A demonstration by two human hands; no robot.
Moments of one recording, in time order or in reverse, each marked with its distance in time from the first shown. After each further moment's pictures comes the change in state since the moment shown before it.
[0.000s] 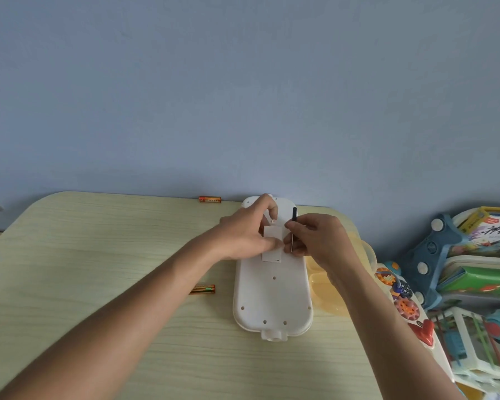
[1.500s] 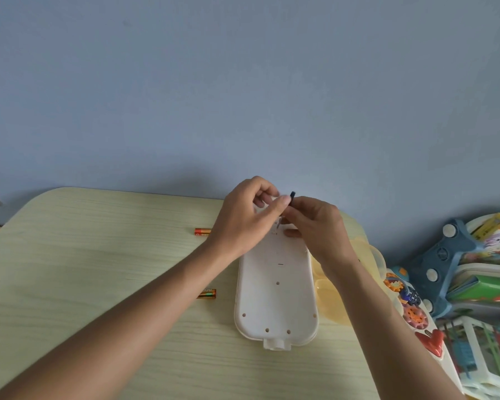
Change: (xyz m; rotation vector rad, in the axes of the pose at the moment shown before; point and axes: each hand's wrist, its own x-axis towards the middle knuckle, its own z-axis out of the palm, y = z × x) left_hand 0.011 0.002 0.004 -0.249 0.546 0.242; right_hand 0.011 -0.015 0.012 0.101 -0.051 -0.219
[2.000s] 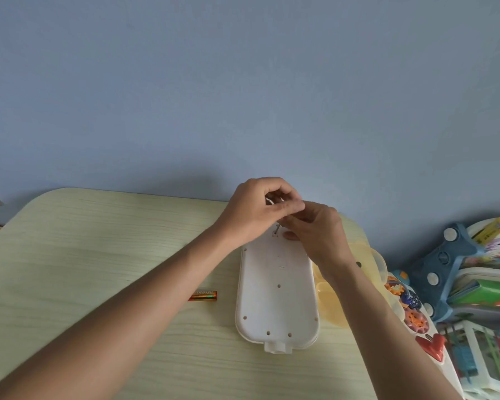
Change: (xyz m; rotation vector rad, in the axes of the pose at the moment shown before) left_hand 0.020 0.009 -0.003 -0.105 -0.190 0.041; right_hand 0.003 0.003 0.003 0.016 -0.007 -0.006
